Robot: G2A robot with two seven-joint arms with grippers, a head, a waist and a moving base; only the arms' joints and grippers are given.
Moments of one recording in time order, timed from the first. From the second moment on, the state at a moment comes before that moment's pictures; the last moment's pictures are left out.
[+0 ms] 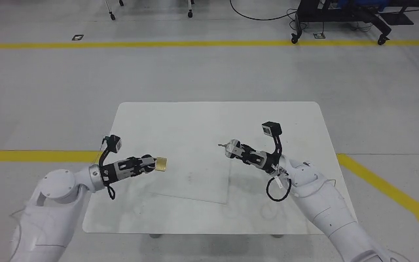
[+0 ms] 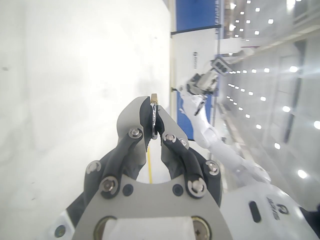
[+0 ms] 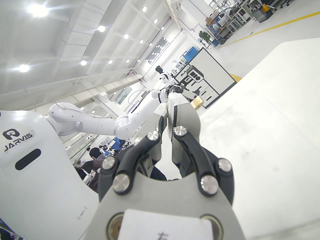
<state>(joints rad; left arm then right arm) 1.08 -1.07 -1.44 -1.32 -0.30 -0.15 -1.13 -0.78 -1.11 0.86 -1.04 0.52 -1.00 0.82</state>
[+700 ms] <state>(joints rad) 1.08 -1.09 -1.37 -1.36 -0.35 -0.29 -0.88 -0.79 -1.11 0.86 -1.05 0.51 -0.98 0.80</state>
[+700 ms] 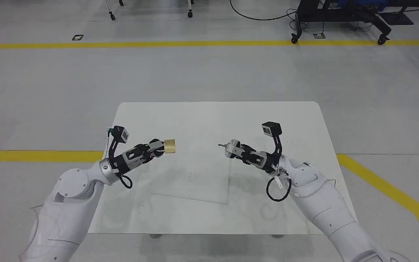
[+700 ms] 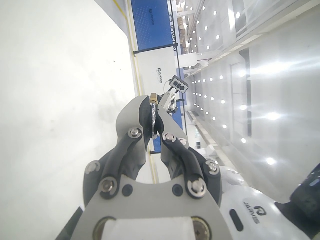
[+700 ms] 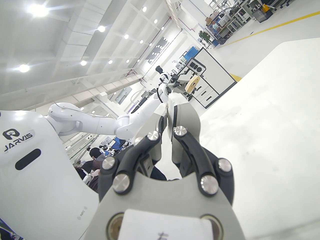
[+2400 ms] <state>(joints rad) 1.16 -1.12 -1.22 -1.61 0.24 -0.42 -0.41 -0.82 -1.23 0.78 -1.13 0.12 -0.72 0.56</state>
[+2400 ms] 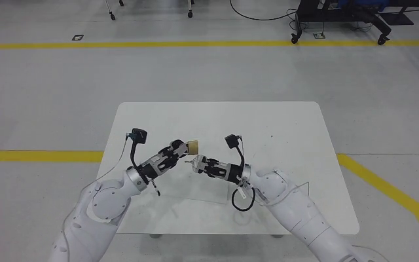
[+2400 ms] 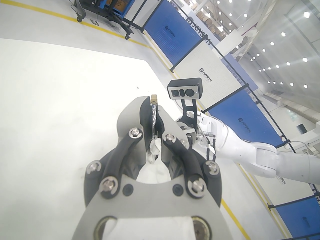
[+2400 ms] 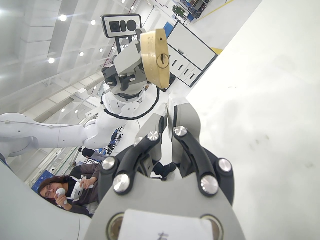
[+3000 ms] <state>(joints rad) 1.15 -1.13 -1.20 -1.59 0.27 -0.42 -0.43 -0.83 -1.24 0.82 -1.12 0.15 -0.71 0.59</state>
